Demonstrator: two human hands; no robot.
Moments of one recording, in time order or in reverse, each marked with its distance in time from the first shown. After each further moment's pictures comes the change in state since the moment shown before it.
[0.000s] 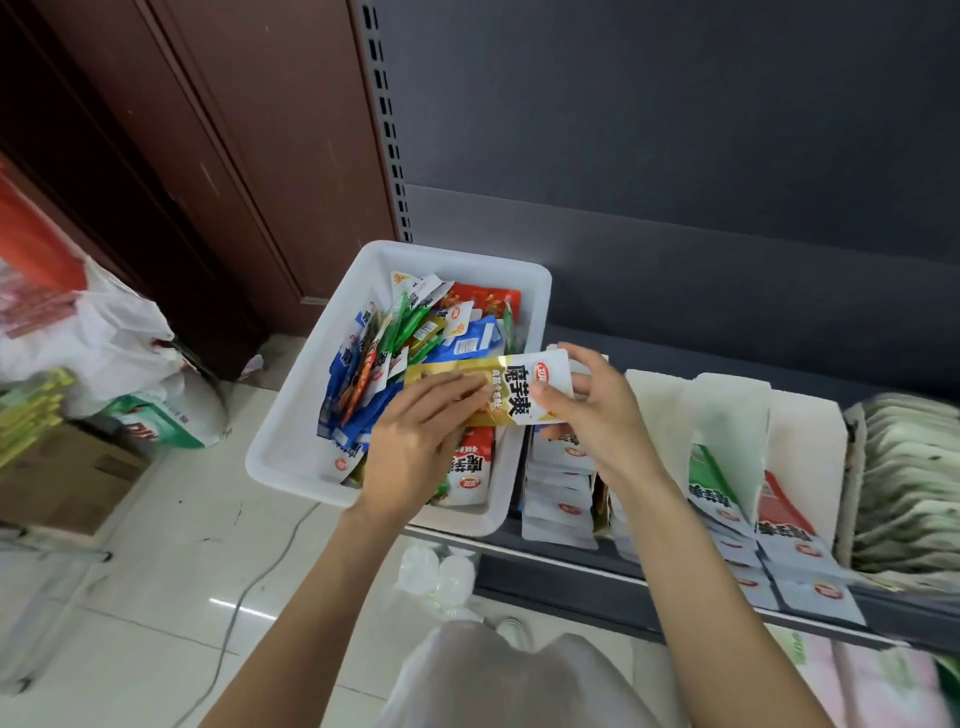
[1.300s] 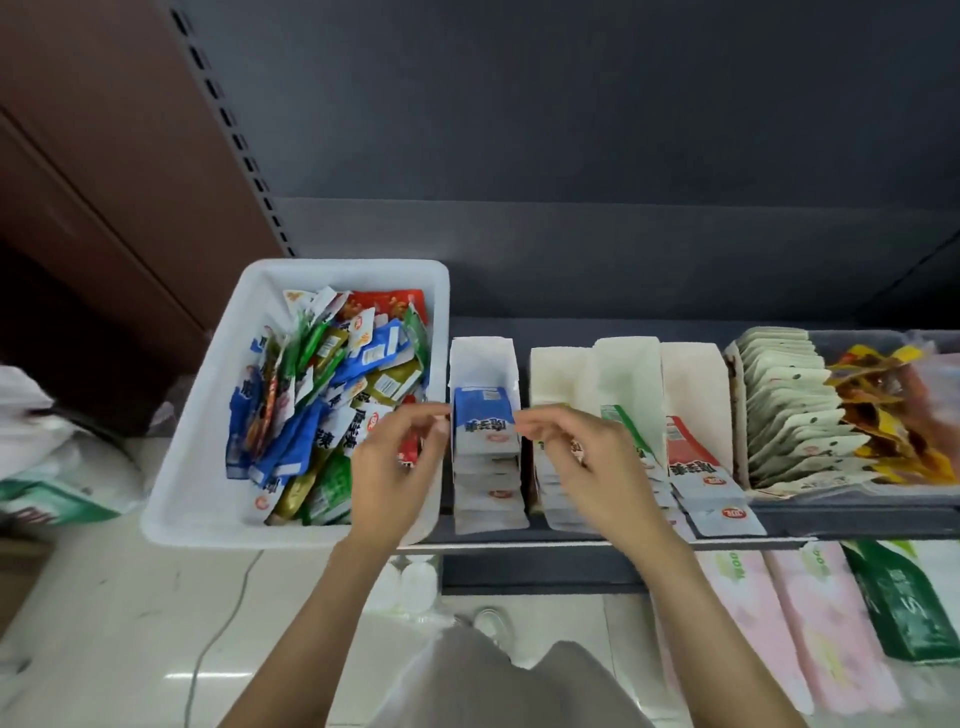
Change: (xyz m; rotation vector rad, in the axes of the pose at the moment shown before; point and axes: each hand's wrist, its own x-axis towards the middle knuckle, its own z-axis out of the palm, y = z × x) left_hand 0.005 0.052 0.027 -0.448 -0.064 -0.391; right_hand -0.064 0.042 -0.057 -0.429 0.128 -0.443
